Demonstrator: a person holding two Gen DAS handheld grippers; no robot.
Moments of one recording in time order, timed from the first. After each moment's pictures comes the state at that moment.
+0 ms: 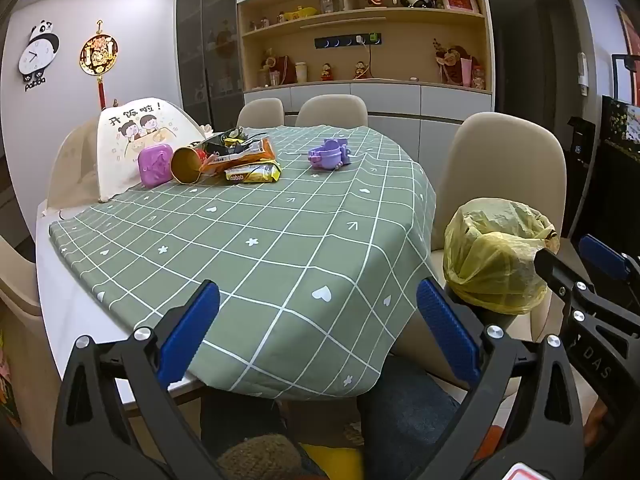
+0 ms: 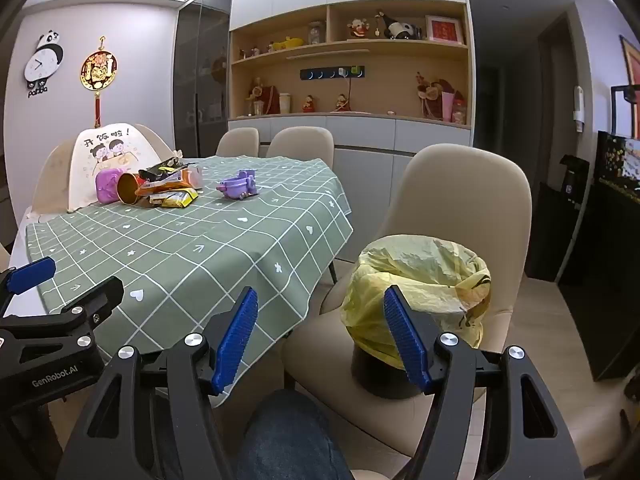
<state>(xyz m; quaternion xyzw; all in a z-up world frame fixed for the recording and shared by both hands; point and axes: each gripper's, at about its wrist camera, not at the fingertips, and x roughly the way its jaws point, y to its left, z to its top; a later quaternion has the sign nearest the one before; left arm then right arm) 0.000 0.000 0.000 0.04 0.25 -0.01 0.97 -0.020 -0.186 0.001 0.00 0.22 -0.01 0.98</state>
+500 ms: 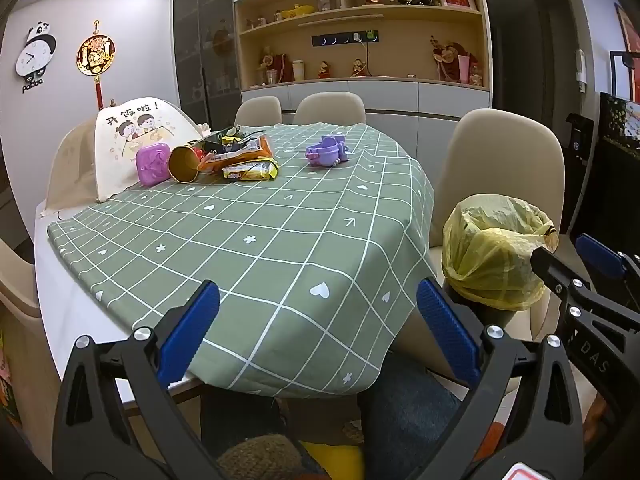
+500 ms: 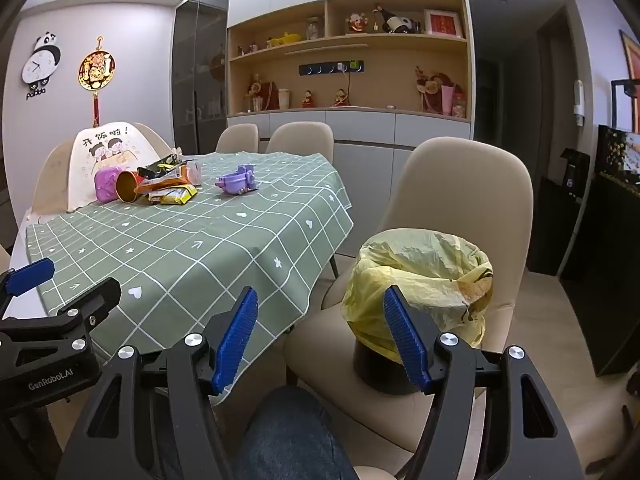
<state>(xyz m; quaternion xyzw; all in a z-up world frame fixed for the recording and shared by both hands) -0.001 0.001 -0.003 0.04 0.25 -0.01 0.97 -0.020 -0.191 0.001 0.01 0.22 -0.01 0.97</state>
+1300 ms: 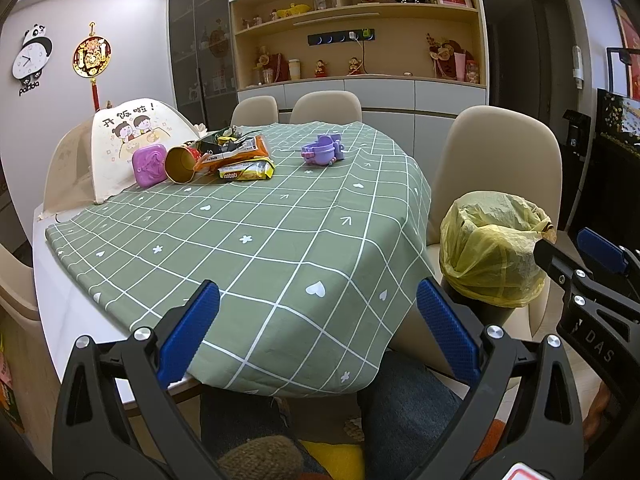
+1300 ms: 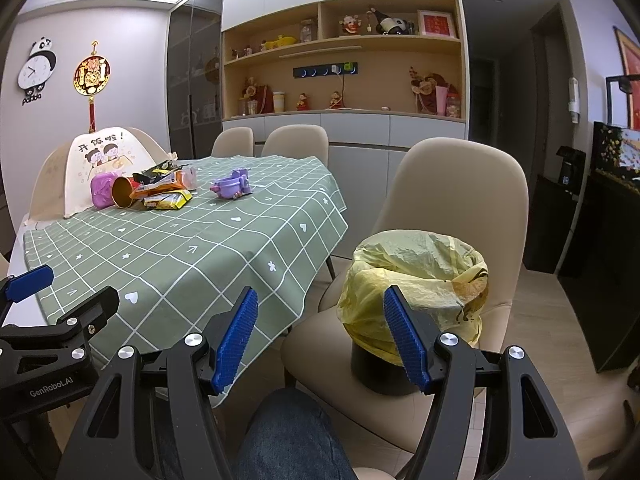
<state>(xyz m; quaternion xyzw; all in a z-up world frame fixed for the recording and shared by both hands) -0.002 -0.005 -0.002 0.05 0.25 -0.02 0.97 -0.020 -0.194 0.000 0.01 0.22 -0.02 0.98</state>
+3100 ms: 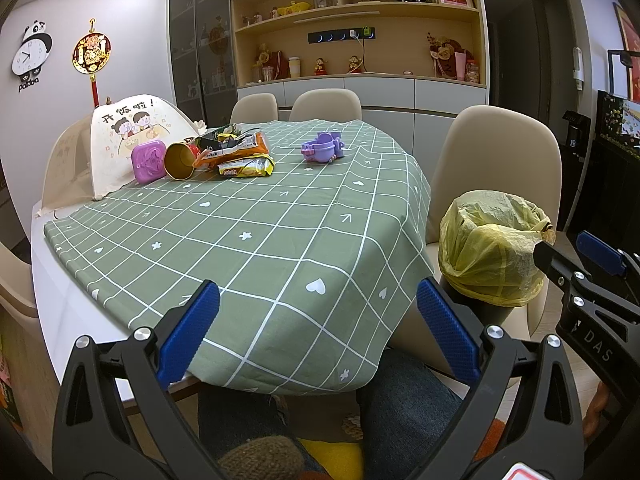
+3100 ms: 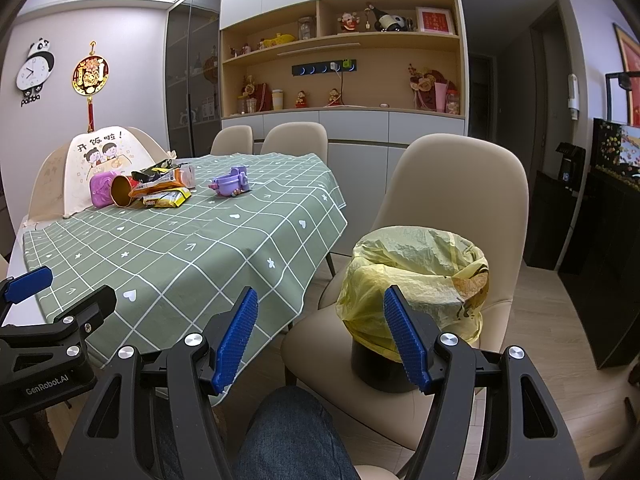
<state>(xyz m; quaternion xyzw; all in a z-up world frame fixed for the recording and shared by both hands) -0.001 -0.004 -0.003 0.05 0.26 -0.02 0.96 -0.019 -0.196 0.000 0.01 0.22 -0.02 0.97</state>
